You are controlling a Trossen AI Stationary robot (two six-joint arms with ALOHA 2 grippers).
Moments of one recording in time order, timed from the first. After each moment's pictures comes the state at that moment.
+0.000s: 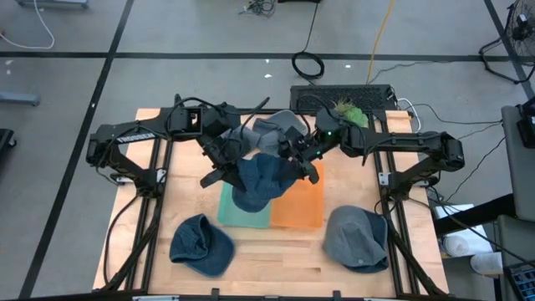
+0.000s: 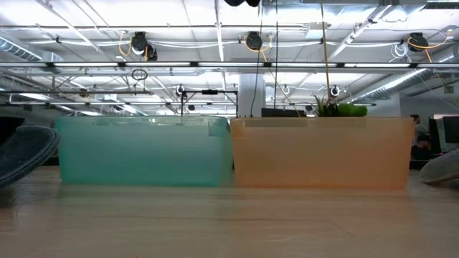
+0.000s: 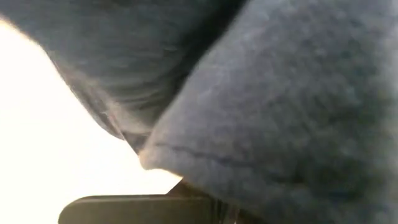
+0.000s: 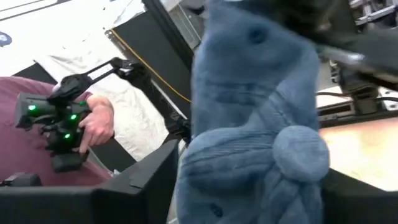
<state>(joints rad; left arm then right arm) 0.14 1.49 1.62 -0.87 0.84 -0.02 -0.12 1.46 1.26 0.14 -0.71 0.54</state>
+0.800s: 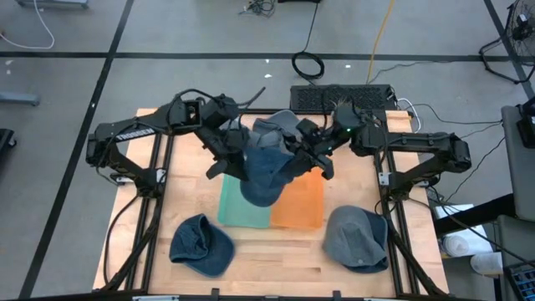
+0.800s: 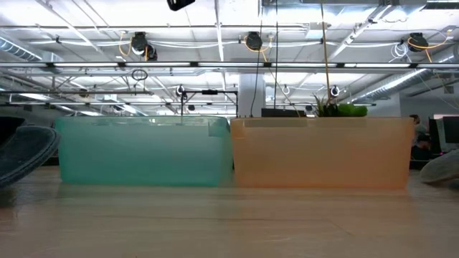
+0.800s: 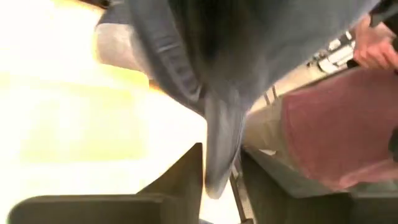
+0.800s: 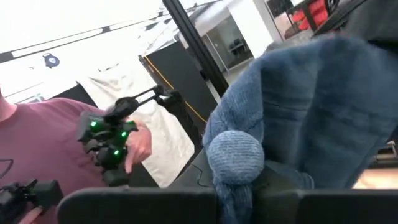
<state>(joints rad) 0.21 1.48 1.63 -0.91 0.77 -0.11 -0.13 1.38 1.26 0.29 -0.74 0.65</state>
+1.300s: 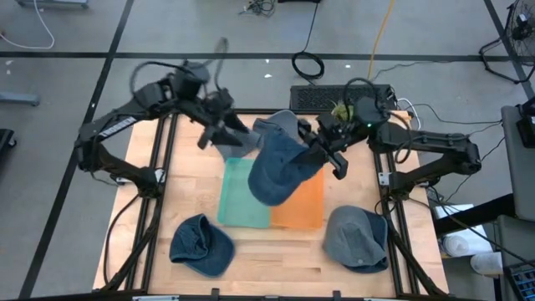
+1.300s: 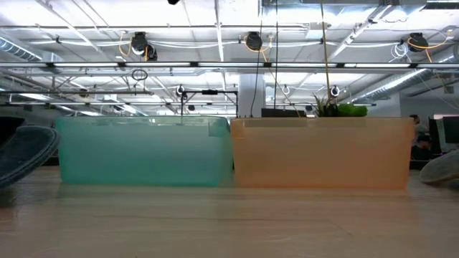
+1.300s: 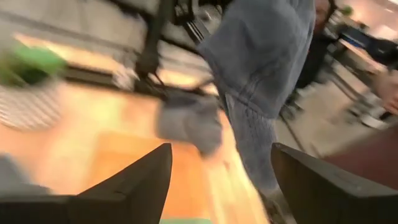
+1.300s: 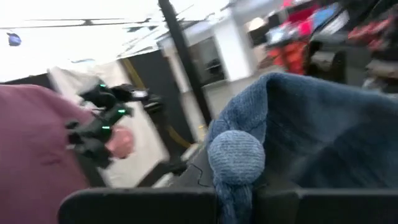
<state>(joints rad) 0.45 1.35 1.62 -0.73 0.78 -0.07 -0.12 1.28 1.33 0.11 -0.58 0.40</state>
